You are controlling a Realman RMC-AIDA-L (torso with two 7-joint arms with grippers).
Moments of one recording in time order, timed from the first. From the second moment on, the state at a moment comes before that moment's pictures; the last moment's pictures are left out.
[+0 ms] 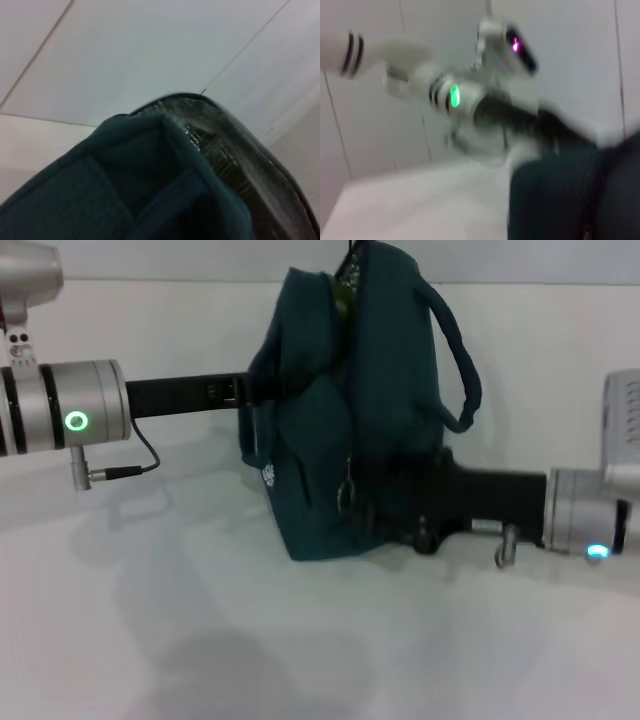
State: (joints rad) left arm -0.58 -2.06 0.82 0.63 1.84 1.42 -1.96; right arm 0.62 2.03 -1.75 -0.44 -1.02 -1.19 1.05
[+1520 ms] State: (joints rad) left arm -0.57 -2.06 0.82 0.64 1.85 1.48 -1.94; right arm 0.56 2.03 -1.75 -0.45 -0.92 -1.24 1.05
